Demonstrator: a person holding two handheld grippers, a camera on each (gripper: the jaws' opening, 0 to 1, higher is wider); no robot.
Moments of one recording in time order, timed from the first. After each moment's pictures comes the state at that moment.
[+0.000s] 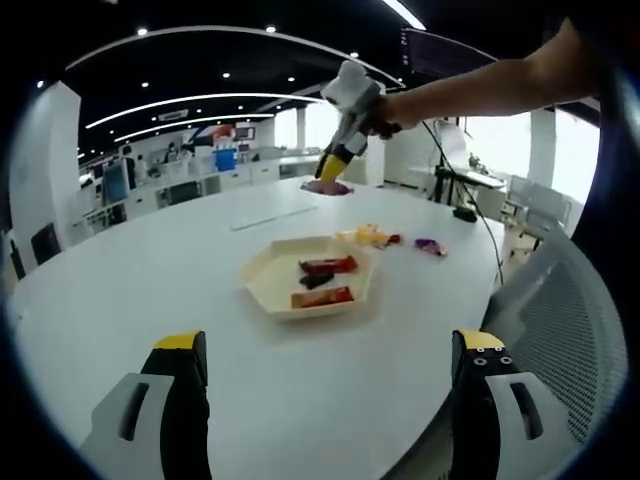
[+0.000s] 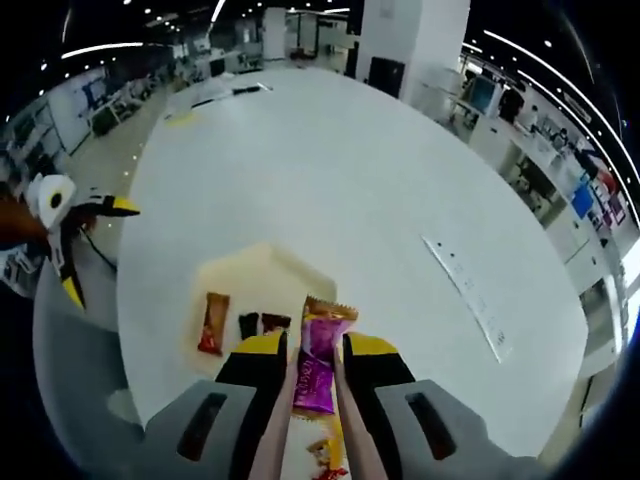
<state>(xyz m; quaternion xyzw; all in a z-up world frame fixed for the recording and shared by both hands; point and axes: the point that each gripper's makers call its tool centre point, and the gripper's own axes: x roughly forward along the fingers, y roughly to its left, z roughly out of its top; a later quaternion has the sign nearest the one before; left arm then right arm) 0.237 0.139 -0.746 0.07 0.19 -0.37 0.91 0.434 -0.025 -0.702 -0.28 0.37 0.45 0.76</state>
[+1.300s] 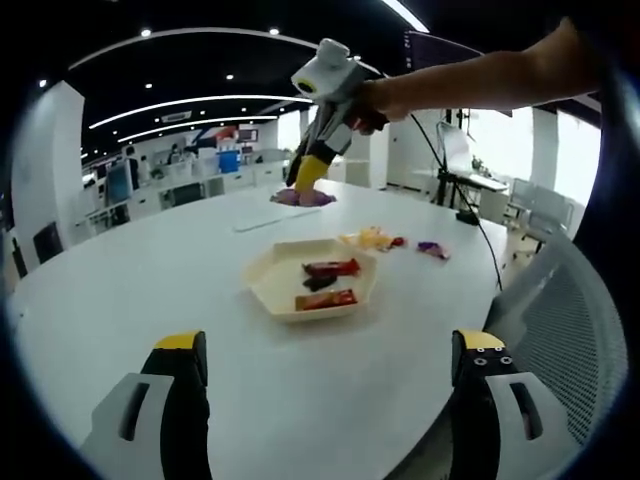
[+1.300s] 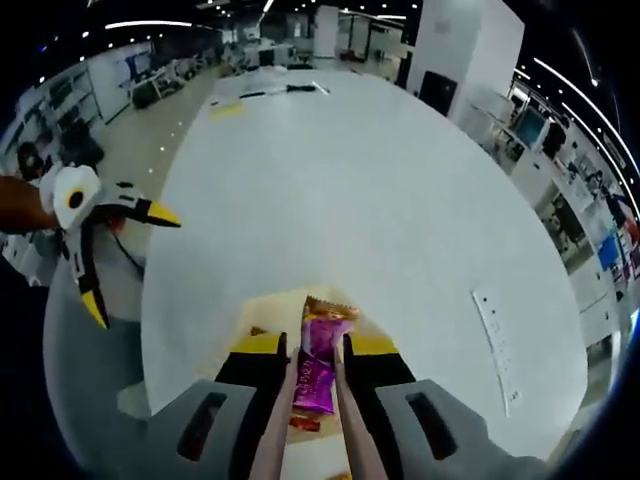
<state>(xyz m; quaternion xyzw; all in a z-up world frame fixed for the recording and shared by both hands) 0.239 0.141 -0.745 0.07 0.18 -0.37 0.91 0.404 0.047 -0.697 -0.31 0.34 0.52 0.72</state>
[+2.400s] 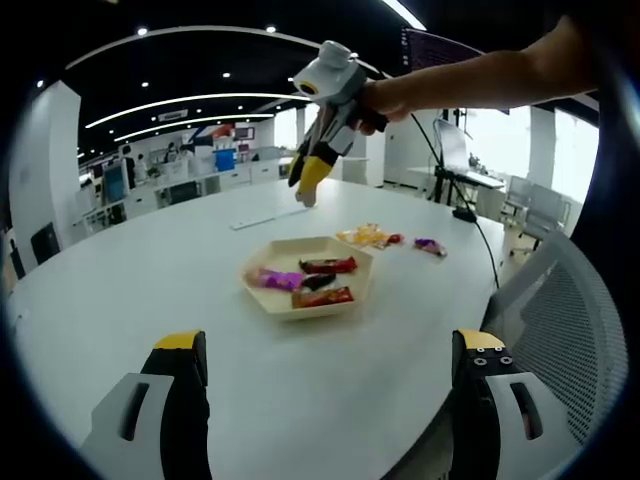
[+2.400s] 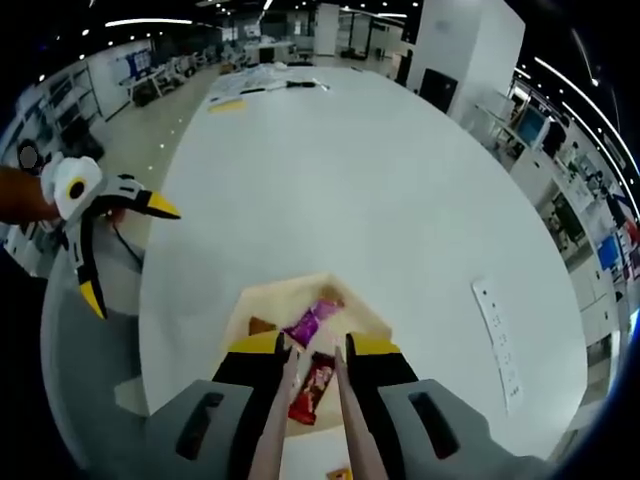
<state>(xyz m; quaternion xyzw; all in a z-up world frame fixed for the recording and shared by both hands) 0.237 0.139 -0.747 0.07 0.19 -0.37 0.91 0.403 0.037 -0.702 -0.32 0.35 0.52 0.71</state>
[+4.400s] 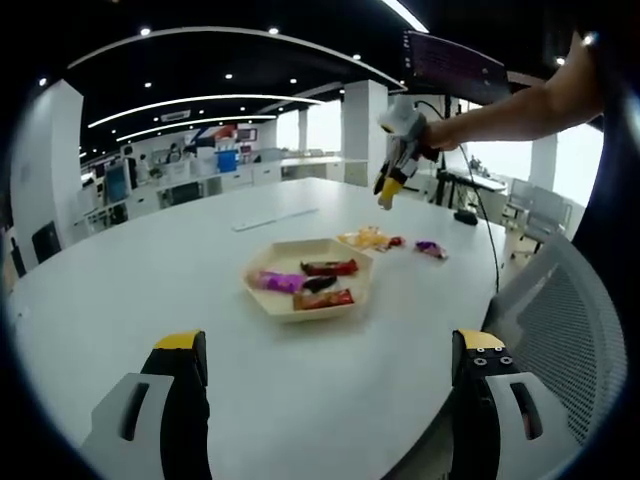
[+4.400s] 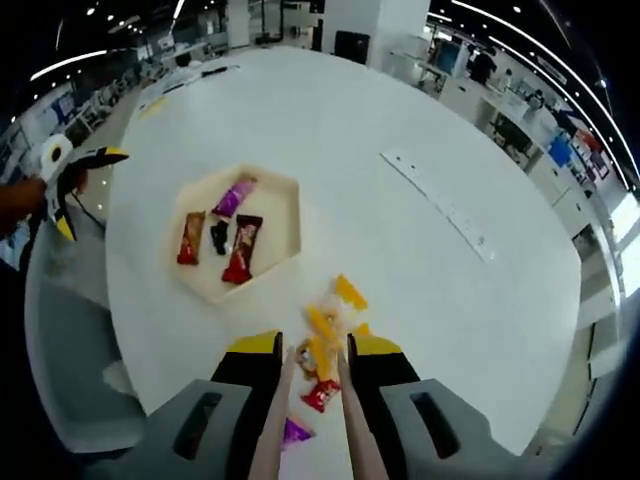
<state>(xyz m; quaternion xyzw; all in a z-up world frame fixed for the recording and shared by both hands) 0.238 0.139 -0.746 0.07 0.19 -0.37 0.91 0.394 -0.169 -0.742 -0.26 0.42 0.38 0.78</state>
